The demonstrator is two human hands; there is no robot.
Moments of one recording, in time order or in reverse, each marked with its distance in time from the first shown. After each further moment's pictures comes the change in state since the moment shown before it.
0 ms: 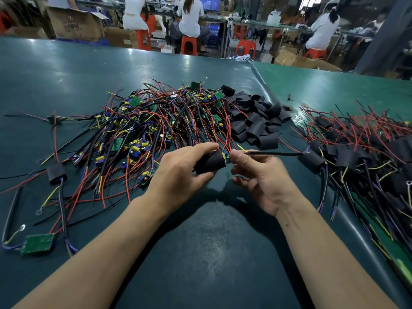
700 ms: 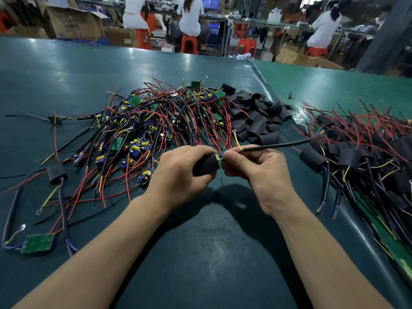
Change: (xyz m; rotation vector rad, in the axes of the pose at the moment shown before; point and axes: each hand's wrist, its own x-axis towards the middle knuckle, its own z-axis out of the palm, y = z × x) left_hand 0.000 -0.002 0.003 0.025 0.032 -0.031; right_hand -0.004 0.004 0.008 -0.167 -0.033 -0.307
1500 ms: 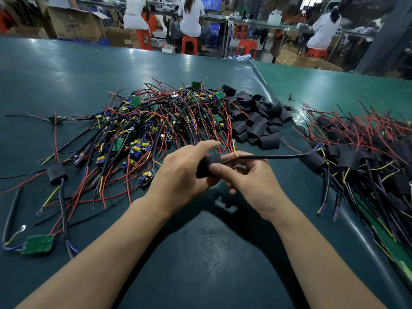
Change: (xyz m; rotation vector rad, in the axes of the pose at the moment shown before) left_hand 0.000 0.003 0.001 0.003 -0.015 0.015; right_hand -0.004 0.008 0.001 -0.309 -0.106 0.091
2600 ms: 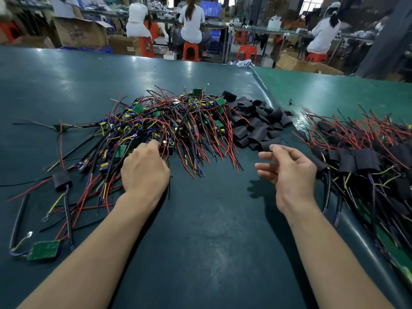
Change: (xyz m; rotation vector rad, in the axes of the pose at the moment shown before) left_hand 0.002 -0.047 -0.014 0.510 0.048 -0.675; right_hand 0.019 0.006 -0.038 0.399 0.609 0.048
